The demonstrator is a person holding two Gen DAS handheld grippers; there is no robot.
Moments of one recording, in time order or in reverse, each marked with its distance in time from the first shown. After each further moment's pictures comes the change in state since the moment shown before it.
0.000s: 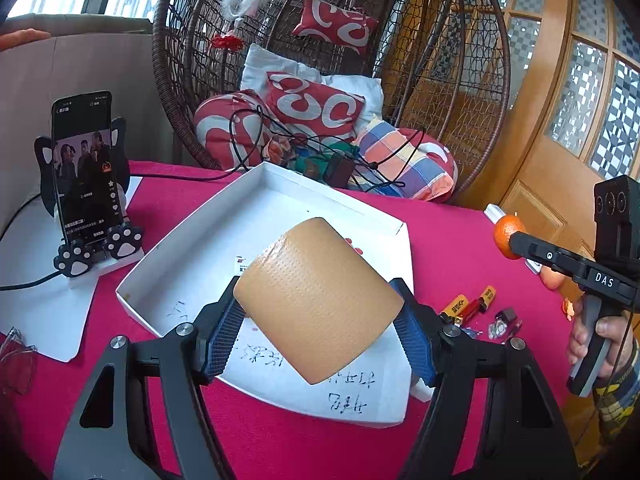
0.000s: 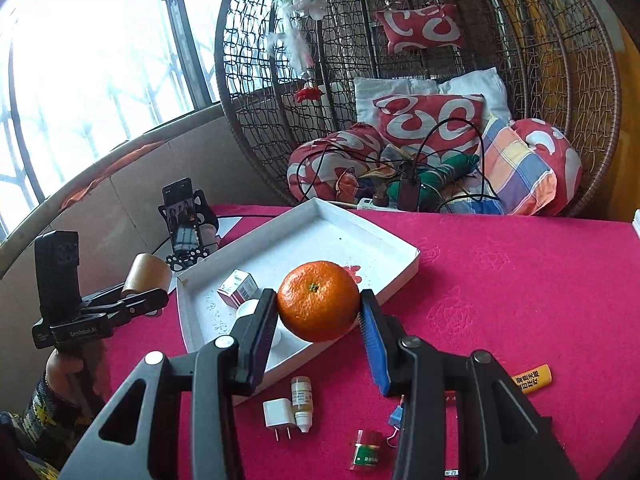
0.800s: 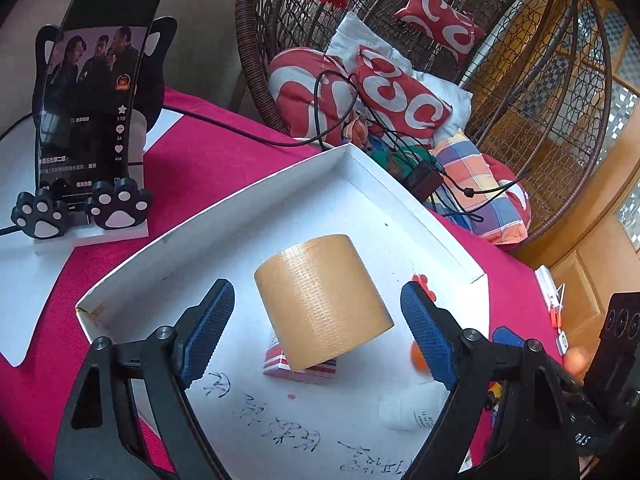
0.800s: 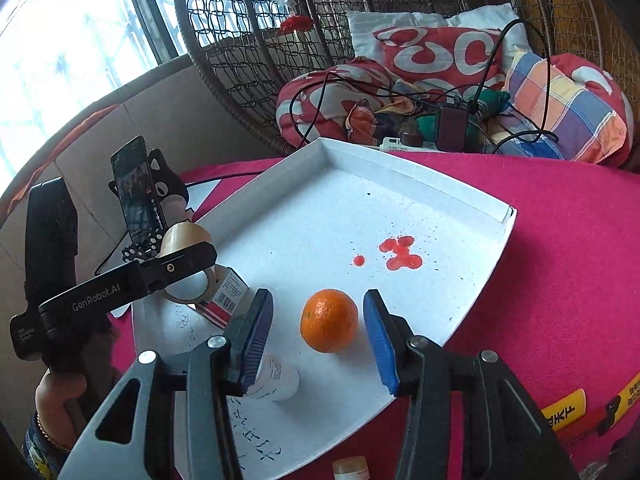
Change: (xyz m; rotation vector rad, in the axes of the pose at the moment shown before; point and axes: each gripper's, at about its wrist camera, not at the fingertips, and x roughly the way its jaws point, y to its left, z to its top) left arm 0.080 0.056 0.012 -0.297 0.038 0.128; right arm 0.123 0.013 -0.009 0.096 0.130 -0.051
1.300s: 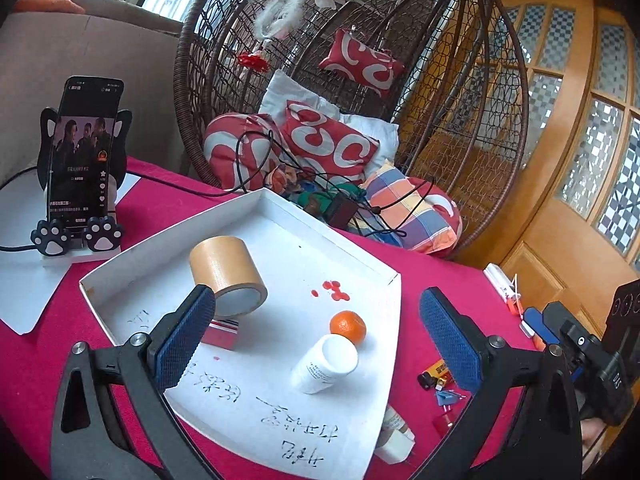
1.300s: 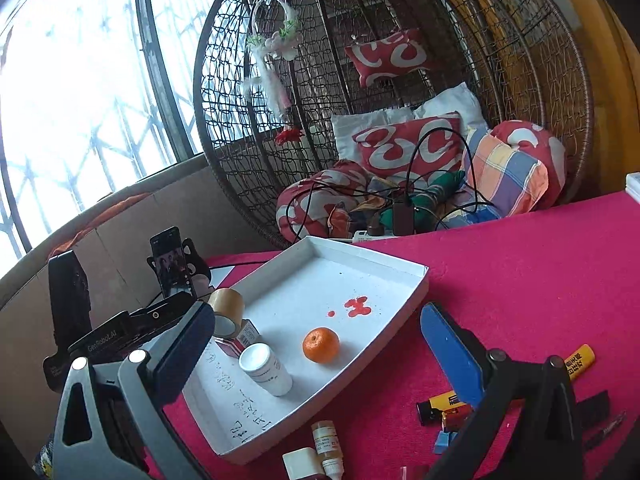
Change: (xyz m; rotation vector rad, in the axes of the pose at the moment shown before) left arm -0.080 -0.055 -0.040 0.143 -0.184 -0.172; right arm -0.134 -0.027 -0.035 0.034 -0.395 -0.024
